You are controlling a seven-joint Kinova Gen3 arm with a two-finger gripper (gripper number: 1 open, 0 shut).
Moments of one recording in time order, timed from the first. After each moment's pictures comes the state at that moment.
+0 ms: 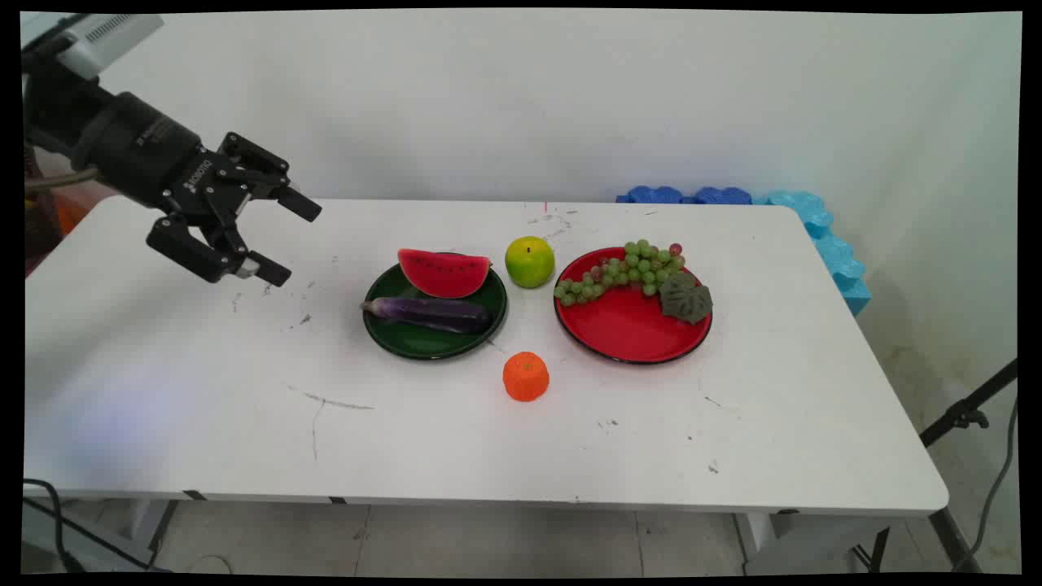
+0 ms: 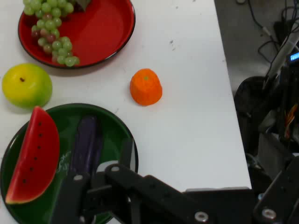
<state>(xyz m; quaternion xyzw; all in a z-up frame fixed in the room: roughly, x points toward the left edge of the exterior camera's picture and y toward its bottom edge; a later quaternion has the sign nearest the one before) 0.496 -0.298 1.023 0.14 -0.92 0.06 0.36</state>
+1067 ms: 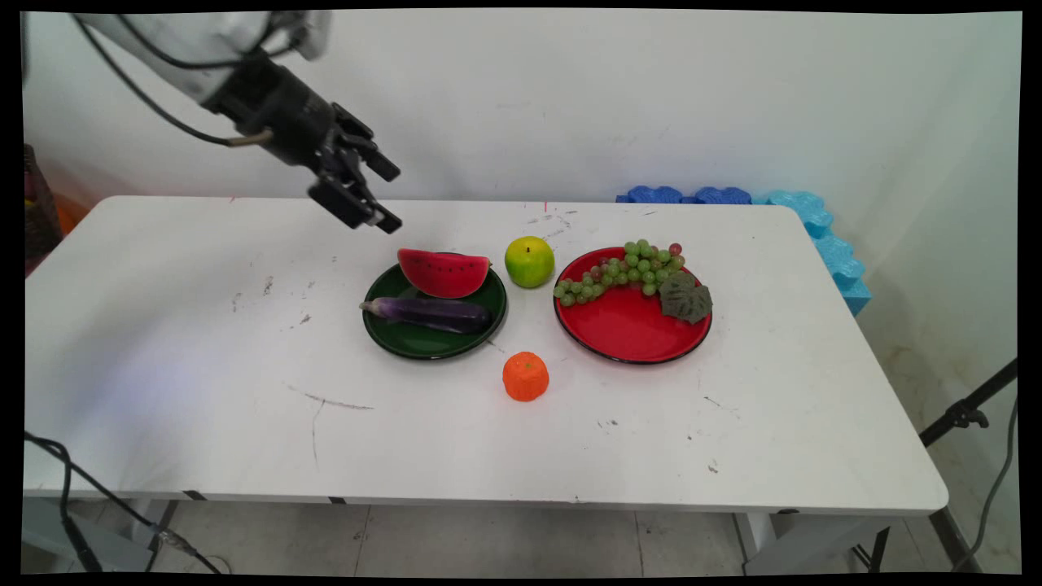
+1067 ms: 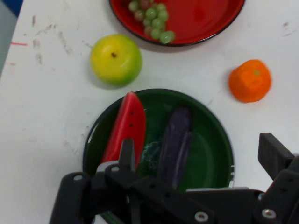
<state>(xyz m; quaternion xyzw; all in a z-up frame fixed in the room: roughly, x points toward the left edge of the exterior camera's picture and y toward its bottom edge) 0.422 -0.403 1.013 0.23 -0.93 0.11 0.26</state>
